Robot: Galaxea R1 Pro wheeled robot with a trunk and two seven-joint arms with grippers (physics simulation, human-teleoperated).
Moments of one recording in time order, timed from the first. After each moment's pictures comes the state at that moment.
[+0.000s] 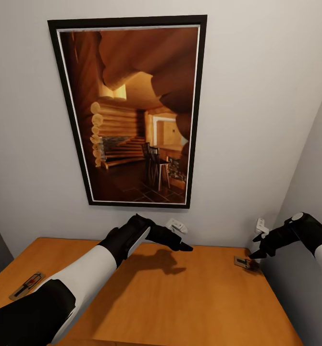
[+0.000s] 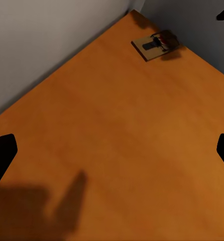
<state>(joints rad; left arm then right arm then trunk) -0.99 -0.17 -0.60 -0.58 0.20 0.62 -0.71 -1.05 -0.46 0.02 -0.38 0.72 0.13 1.31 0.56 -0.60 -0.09</state>
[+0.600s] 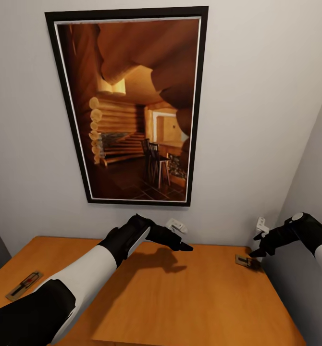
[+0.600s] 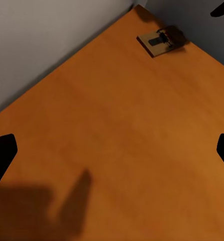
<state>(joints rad) -0.99 -0.17 -0.60 -0.58 0.20 0.62 -0.71 -1.05 -0.46 0.02 -0.38 0.72 0.13 1.26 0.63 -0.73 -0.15</state>
